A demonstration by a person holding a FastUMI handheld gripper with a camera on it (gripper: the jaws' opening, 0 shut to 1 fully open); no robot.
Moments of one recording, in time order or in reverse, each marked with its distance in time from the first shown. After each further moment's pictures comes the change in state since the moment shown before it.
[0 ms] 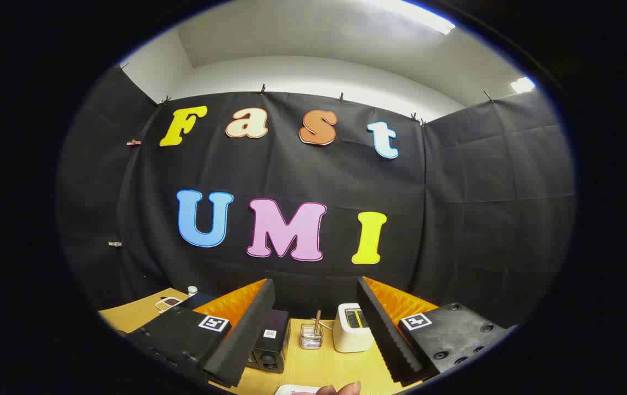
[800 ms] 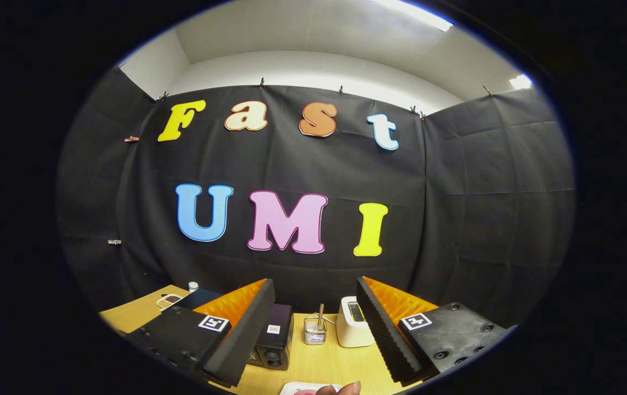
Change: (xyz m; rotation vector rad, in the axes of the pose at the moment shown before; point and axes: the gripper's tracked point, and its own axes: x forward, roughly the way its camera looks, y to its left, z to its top) arm 0.002 0.010 -0.018 0.005 0.034 -0.007
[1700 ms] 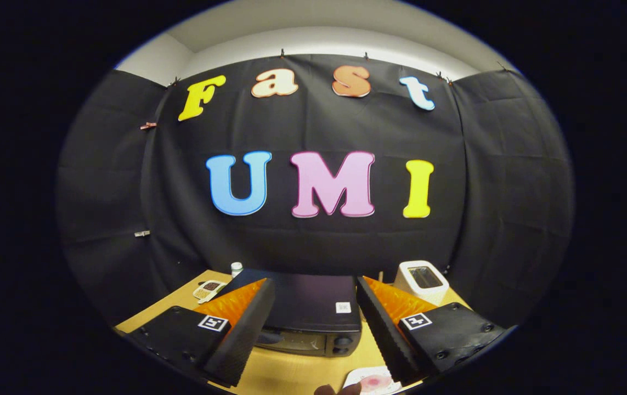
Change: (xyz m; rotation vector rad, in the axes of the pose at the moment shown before) arm 0.026 0.146 -0.102 0.099 0.232 0.159
